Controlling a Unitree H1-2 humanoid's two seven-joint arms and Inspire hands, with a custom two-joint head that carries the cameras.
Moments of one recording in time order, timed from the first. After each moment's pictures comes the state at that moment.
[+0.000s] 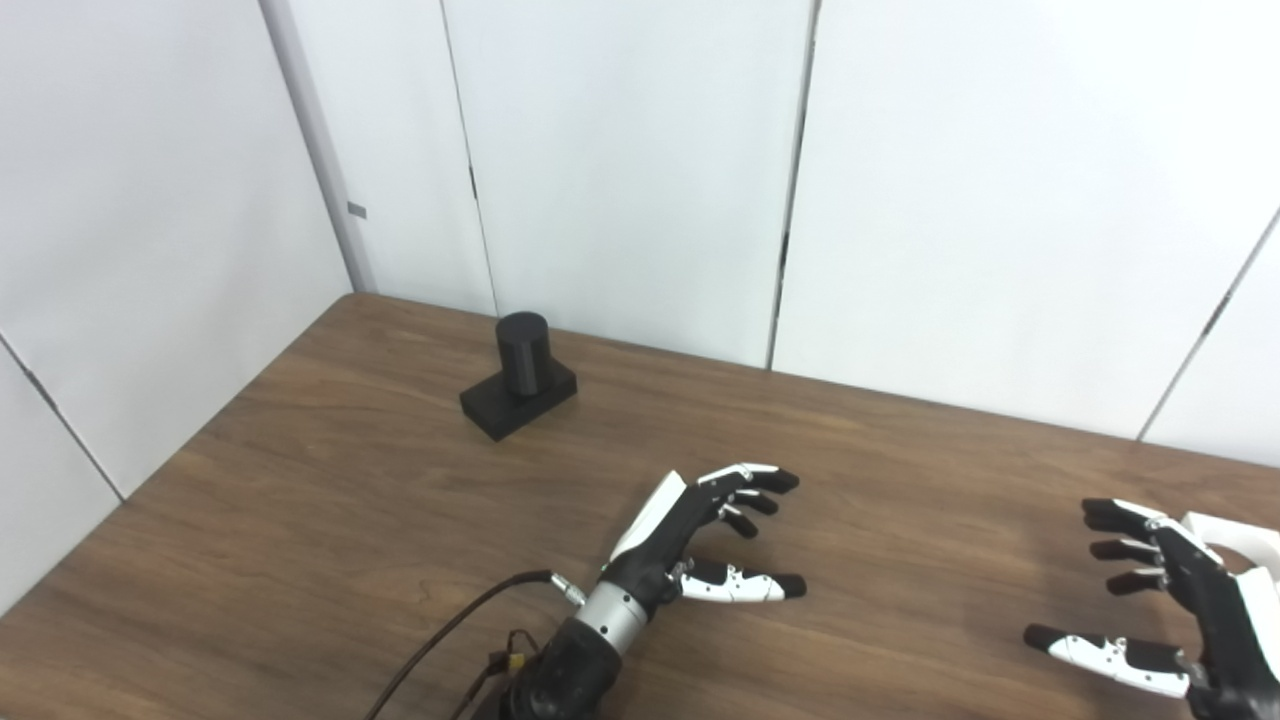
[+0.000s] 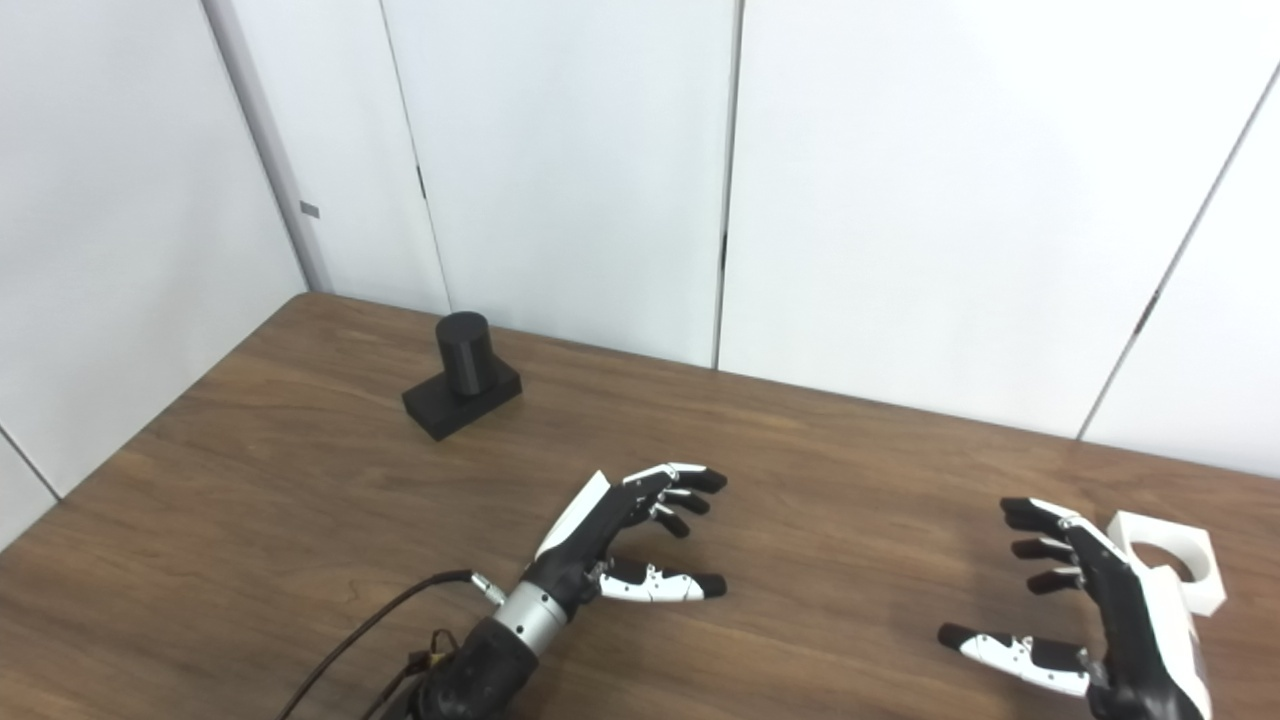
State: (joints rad) left arm -0.17 0.09 -0.15 0.16 0.27 -0.22 -0.06; right arm -0.08 -0.22 0.00 -0.14 -0.41 0.01 -0.03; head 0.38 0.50
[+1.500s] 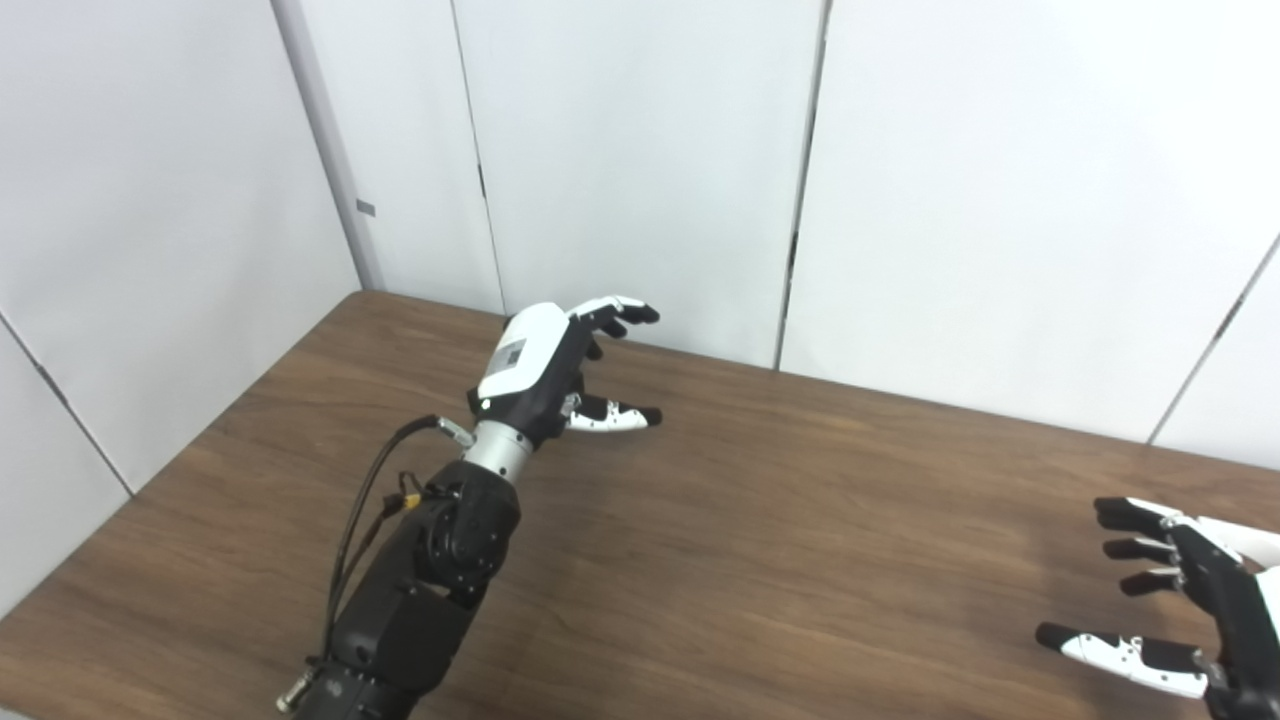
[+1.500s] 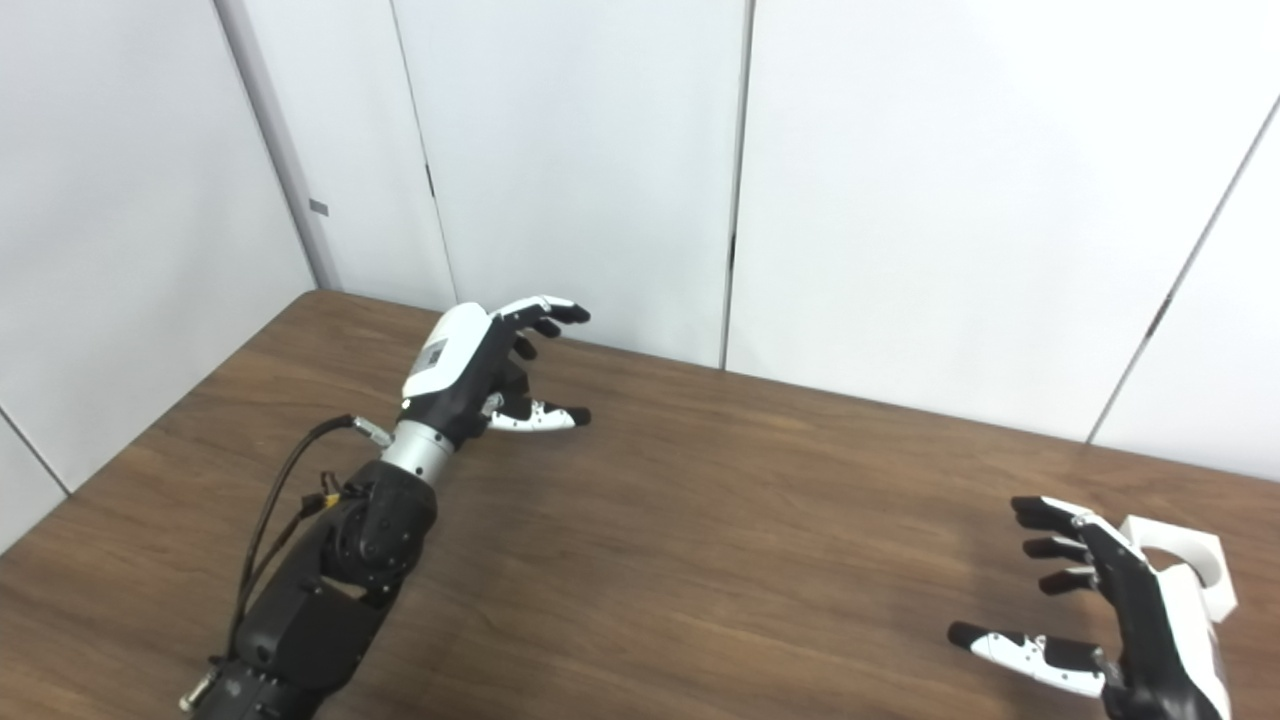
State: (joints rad) left arm -0.34 0.34 -0.02 0.07 0.59 -0.05 0.08; right arm -0.07 -0.22 0.00 -0.21 -0.40 0.07 0.00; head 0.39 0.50
